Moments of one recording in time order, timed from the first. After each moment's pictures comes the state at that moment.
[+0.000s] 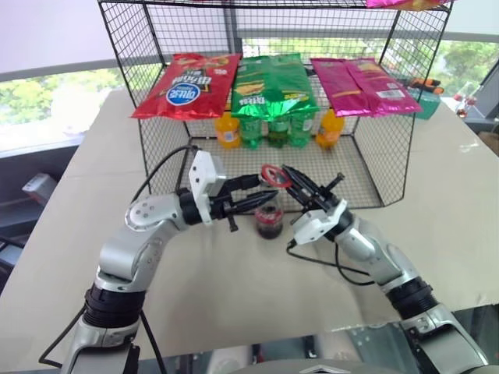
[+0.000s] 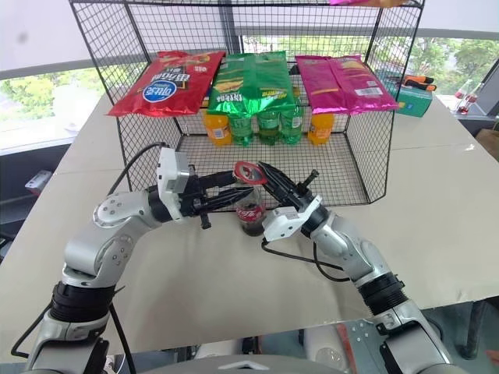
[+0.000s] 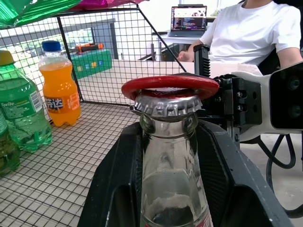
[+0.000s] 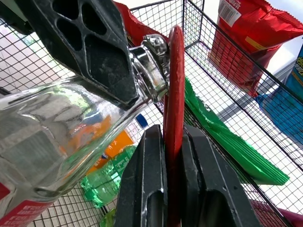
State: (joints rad) left arm -0.30 0.56 -0.01 -0.34 -0.53 0.41 -0.93; right arm -0.36 -0.30 0.35 0.13 -0.62 -0.69 -0.03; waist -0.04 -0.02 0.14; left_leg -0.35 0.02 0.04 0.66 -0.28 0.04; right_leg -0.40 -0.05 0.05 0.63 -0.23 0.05
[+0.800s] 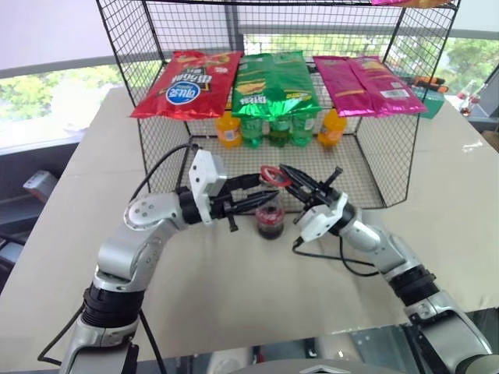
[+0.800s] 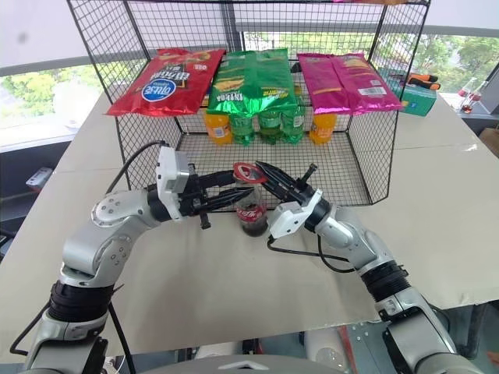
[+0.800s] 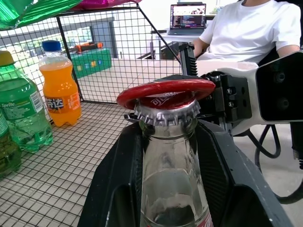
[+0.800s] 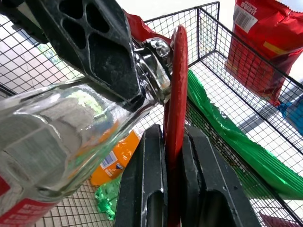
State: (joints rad) left arm -0.31 0.57 -0.01 -0.36 -0.53 0.41 -0.94; right arm -0.44 -0.34 0.36 0.22 -0.53 -0.79 0.06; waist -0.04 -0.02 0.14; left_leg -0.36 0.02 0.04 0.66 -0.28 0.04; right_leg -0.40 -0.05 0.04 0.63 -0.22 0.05
